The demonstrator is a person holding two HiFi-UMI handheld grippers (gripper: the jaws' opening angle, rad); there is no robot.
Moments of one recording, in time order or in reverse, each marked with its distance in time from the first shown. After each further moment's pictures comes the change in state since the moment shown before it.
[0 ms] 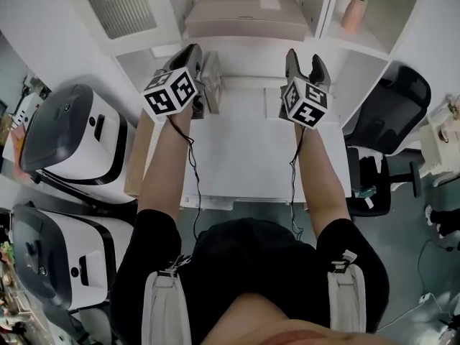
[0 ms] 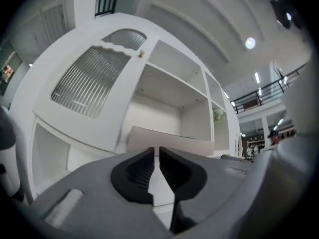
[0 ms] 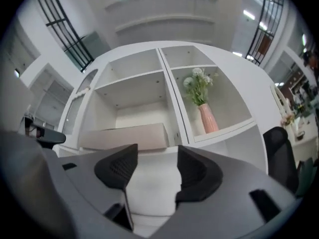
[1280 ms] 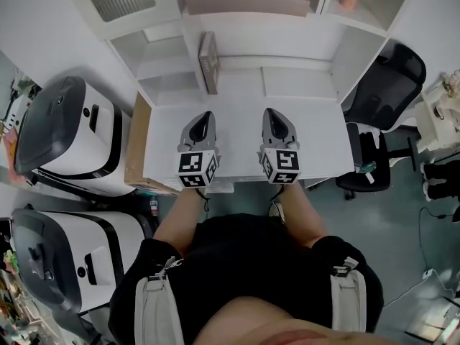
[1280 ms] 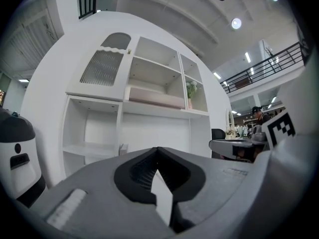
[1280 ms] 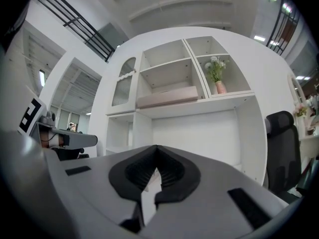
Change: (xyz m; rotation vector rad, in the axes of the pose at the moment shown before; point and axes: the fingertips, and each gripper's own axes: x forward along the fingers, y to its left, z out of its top) left arm -0.167 -0.034 -0.176 0.177 0.140 -0.004; right arm -0.184 0.101 -0.147 -0.078 0.184 0.233
